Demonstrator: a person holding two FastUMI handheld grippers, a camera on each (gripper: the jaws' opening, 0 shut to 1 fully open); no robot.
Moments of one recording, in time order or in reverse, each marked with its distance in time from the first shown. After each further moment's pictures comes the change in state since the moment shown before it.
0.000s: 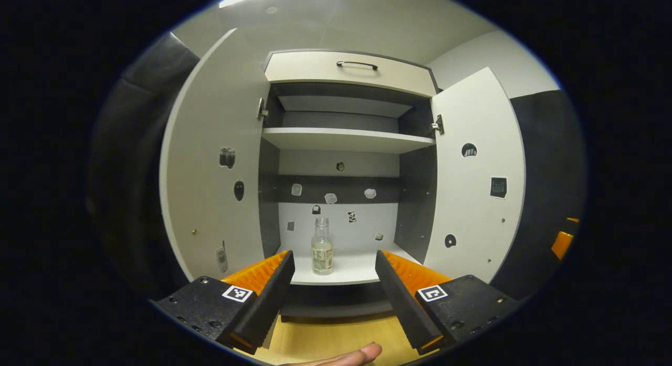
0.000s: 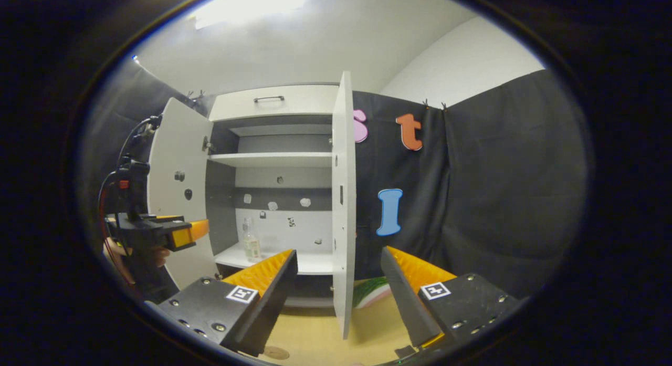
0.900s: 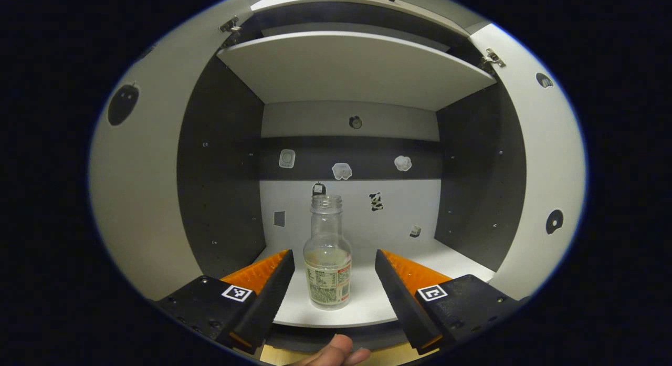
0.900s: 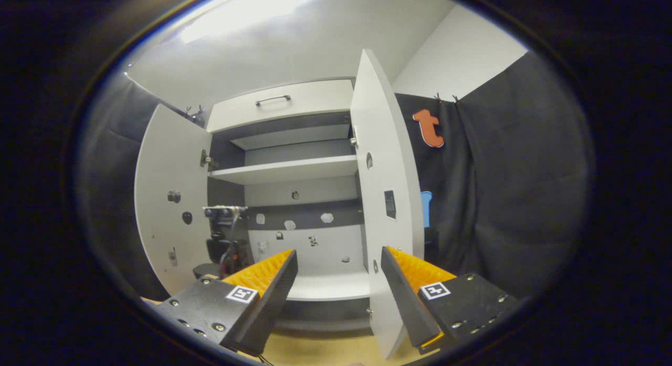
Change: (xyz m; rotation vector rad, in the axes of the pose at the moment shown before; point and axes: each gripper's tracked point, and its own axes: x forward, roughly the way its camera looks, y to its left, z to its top) left arm 0.236 0.044 -0.100 0.022 0.042 0.065; right arm 0.090 0.074 0.006 0.117 -0.096 0.111
